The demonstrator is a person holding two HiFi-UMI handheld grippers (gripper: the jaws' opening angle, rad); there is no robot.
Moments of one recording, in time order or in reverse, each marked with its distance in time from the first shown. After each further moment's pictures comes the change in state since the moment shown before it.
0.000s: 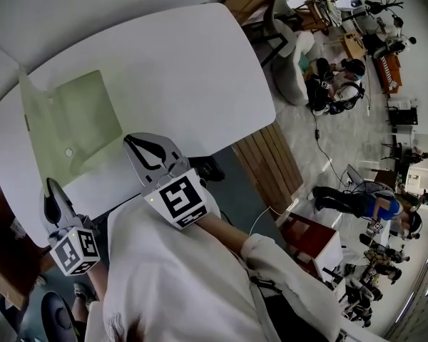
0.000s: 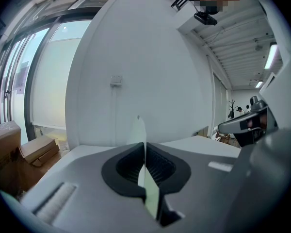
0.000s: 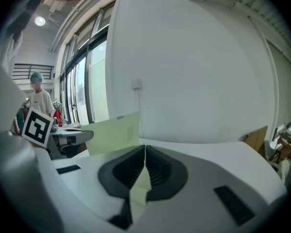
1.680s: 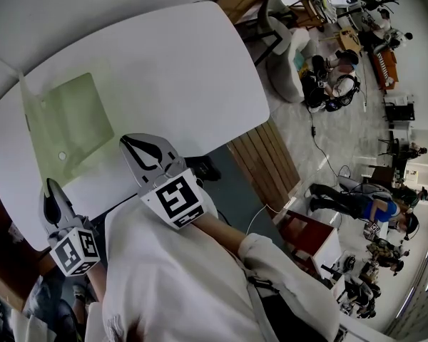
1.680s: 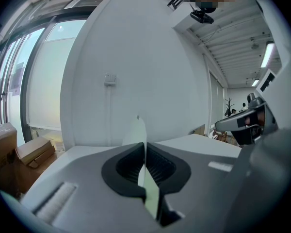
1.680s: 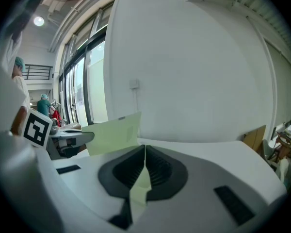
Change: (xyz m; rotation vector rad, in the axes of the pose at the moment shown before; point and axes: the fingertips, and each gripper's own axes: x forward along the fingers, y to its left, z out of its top) left arm 0.010 -0.024 -0.001 0.027 0.011 -0.031; right arm -0.006 -0.018 -0.001 0.011 0.002 -0.010
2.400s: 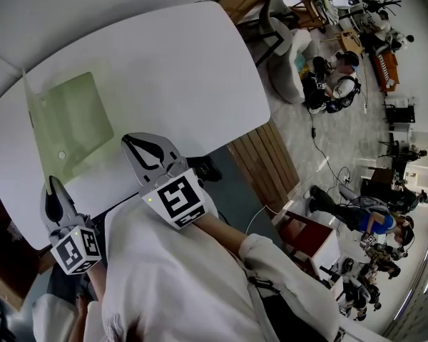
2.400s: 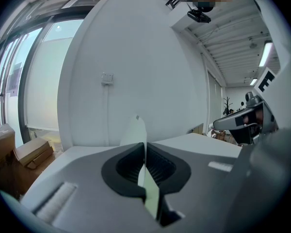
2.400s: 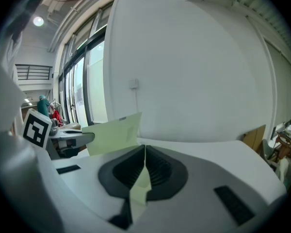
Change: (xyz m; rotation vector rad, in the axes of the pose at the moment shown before) left arm 0.002 -0.009 0.002 0.016 0.003 -0.017; right arm -0.002 -0.003 0.001 0.003 0.001 -0.002
